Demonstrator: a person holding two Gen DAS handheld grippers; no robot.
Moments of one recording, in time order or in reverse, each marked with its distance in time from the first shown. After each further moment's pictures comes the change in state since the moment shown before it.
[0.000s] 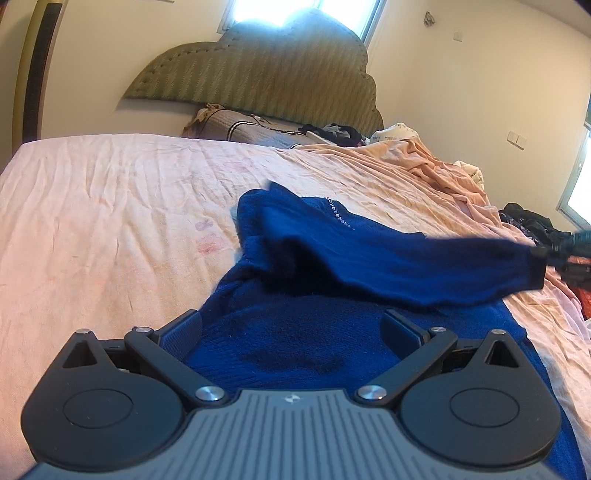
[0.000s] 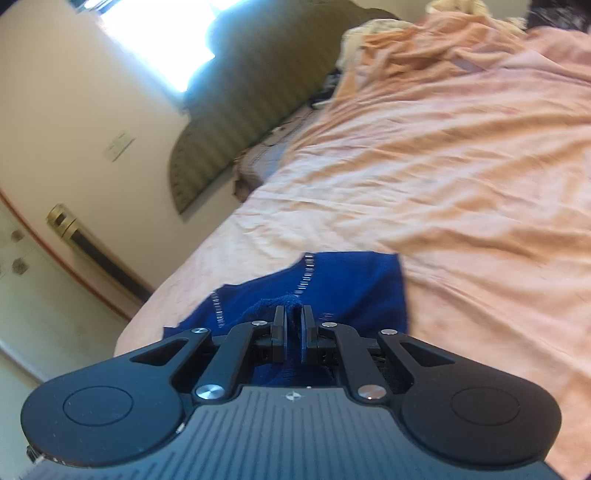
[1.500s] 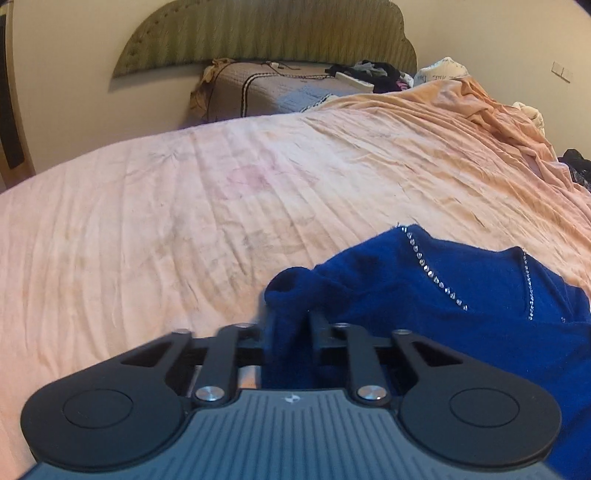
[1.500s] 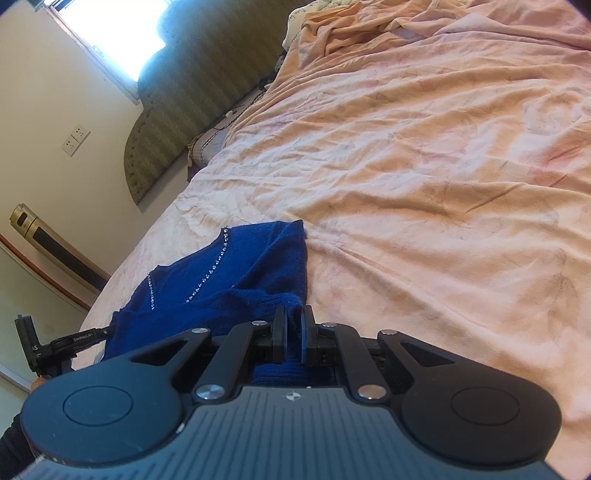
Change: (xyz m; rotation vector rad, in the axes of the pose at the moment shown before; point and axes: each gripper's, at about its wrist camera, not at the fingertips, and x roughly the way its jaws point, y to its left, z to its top) left arm 0.152 0.006 0.110 0.116 0.222 0.163; right arm -0.001 -0.058 -0.014 0.023 0.050 -0.097
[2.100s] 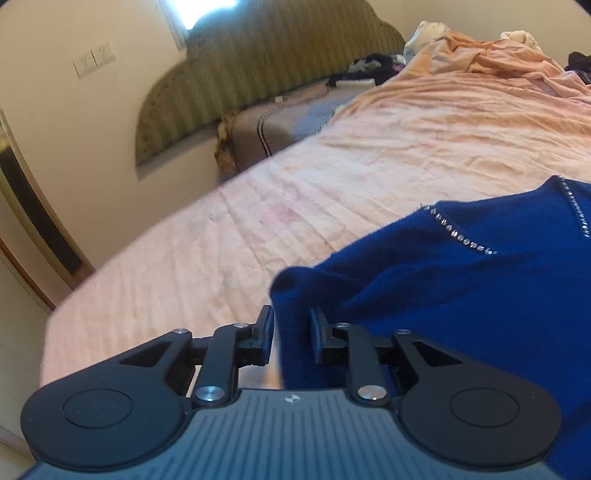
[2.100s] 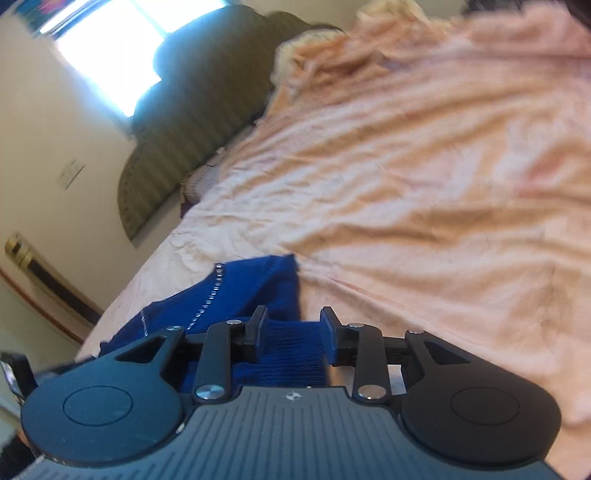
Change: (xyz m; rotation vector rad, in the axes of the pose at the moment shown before) left arm -0.023 -0.031 -0.013 0.342 -0.119 0.274; right arm -0.012 0.012 -0.007 -0.026 -0.143 -0.028
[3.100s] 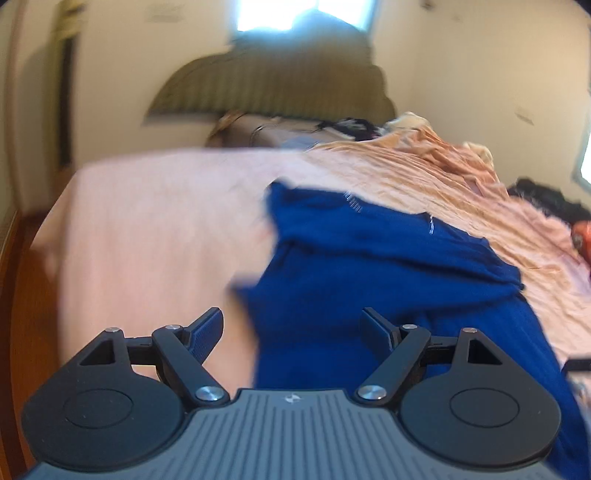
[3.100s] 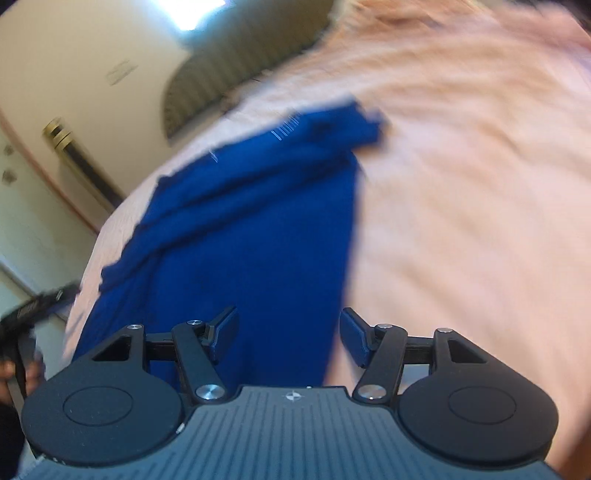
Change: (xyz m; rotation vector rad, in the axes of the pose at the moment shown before) left arm -0.216 0.056 -0.179 -0.455 -0.051 -0.299; right arm -0.151 0.045 -0.180 -0.078 0.221 0.015
